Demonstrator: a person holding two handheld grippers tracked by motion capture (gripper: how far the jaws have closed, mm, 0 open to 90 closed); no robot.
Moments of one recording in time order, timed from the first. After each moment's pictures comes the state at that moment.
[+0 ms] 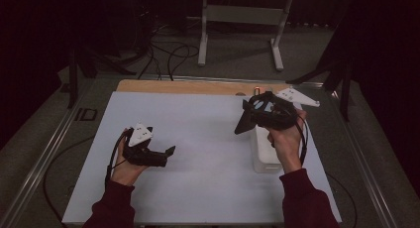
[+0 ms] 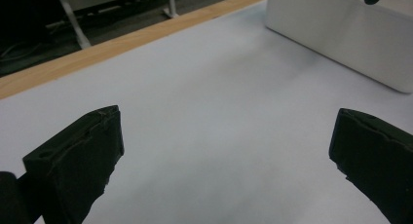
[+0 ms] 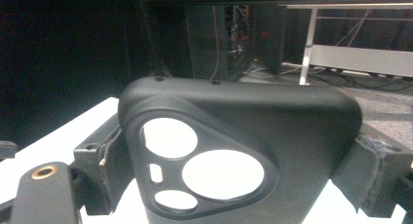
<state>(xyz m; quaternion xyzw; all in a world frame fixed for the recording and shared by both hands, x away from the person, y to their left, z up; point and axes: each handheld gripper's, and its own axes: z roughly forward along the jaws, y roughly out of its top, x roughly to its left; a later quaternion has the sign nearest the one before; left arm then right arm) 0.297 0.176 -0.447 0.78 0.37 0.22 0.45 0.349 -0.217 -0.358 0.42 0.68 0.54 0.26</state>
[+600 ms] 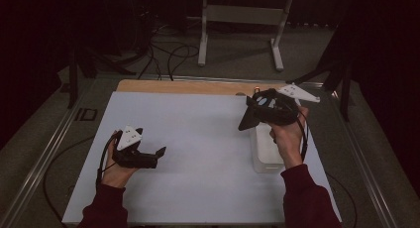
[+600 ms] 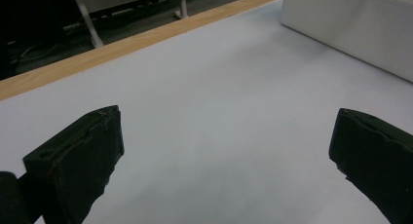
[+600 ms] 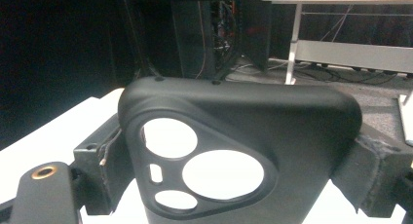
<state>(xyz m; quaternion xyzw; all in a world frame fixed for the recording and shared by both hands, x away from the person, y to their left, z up) 0.290 0.199 -0.451 0.78 0.38 0.23 0.45 0.364 -0.225 -0.362 0.44 0.68 0.52 0.28</state>
